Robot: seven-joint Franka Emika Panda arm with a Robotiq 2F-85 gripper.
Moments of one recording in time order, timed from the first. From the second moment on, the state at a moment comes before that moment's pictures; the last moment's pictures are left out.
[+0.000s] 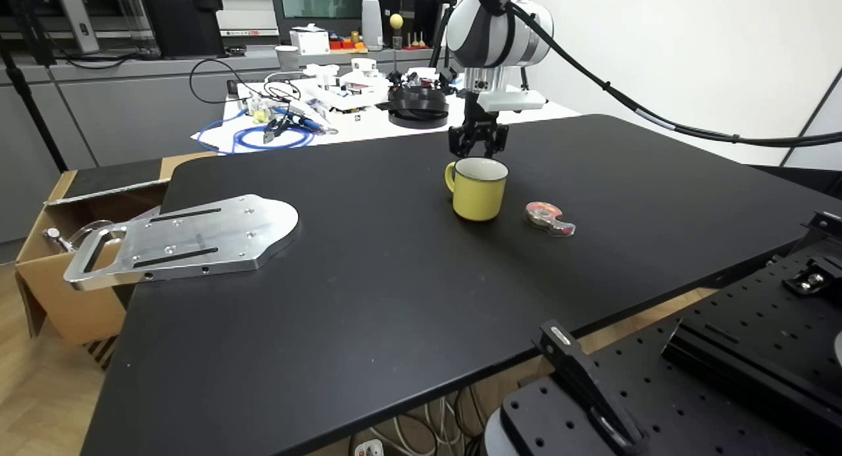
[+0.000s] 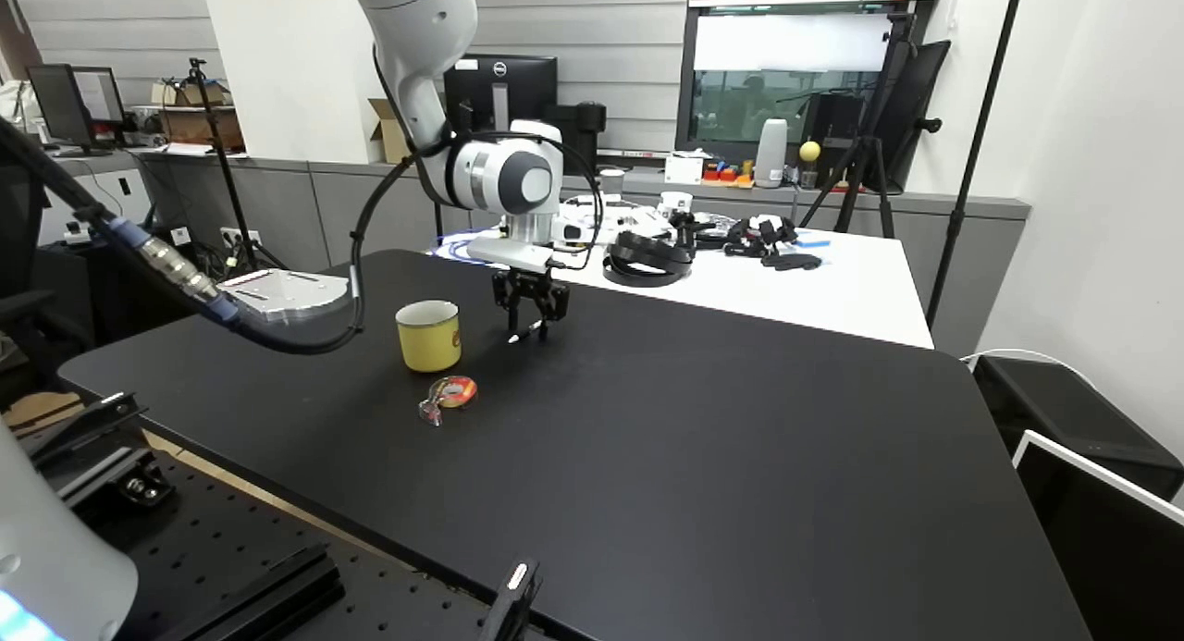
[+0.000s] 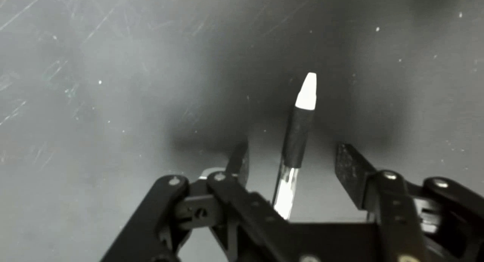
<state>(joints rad) -0.02 0.91 0.02 -1.64 0.06 2.50 -0.06</state>
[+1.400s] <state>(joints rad) -0.05 0.80 -0.01 -1.41 0.06 1.79 0.01</state>
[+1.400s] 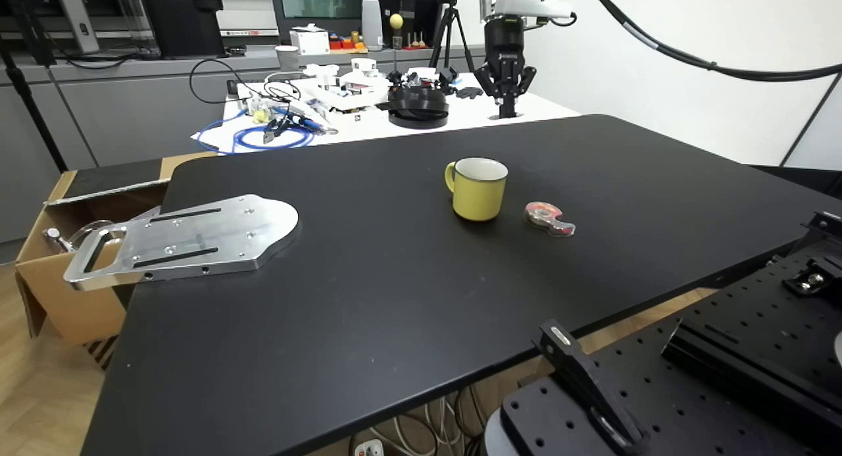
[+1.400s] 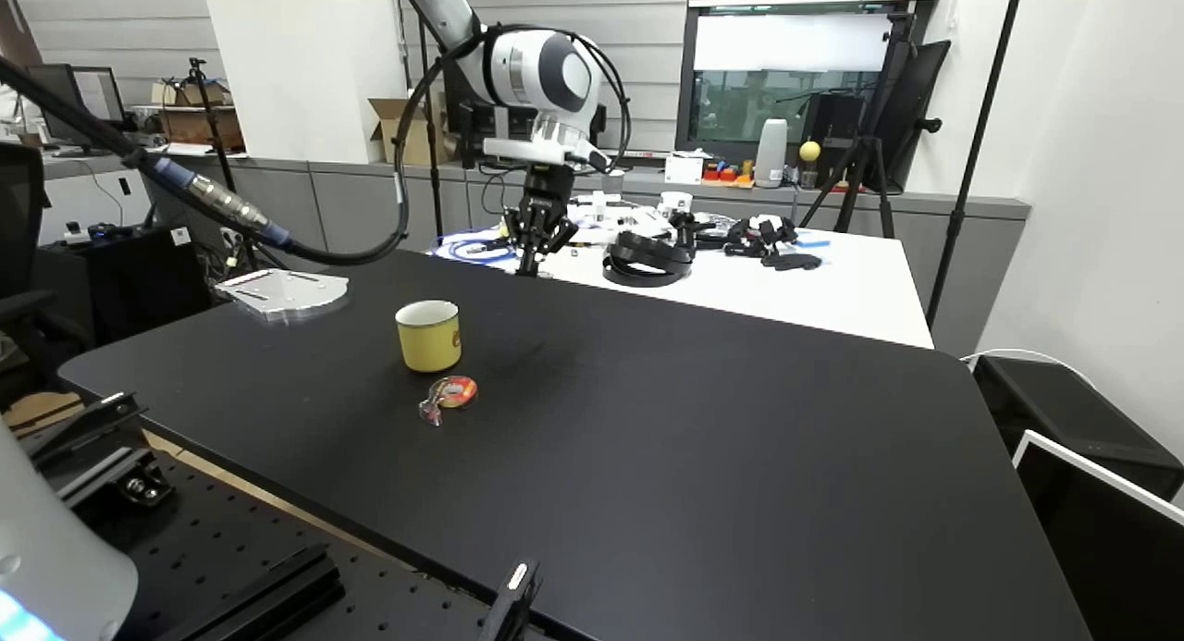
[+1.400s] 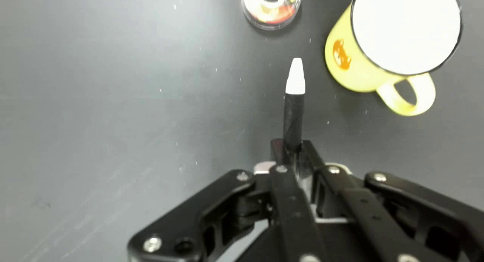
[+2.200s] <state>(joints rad) 0.00 0.91 0.01 -1.17 0.06 1.00 -0.01</state>
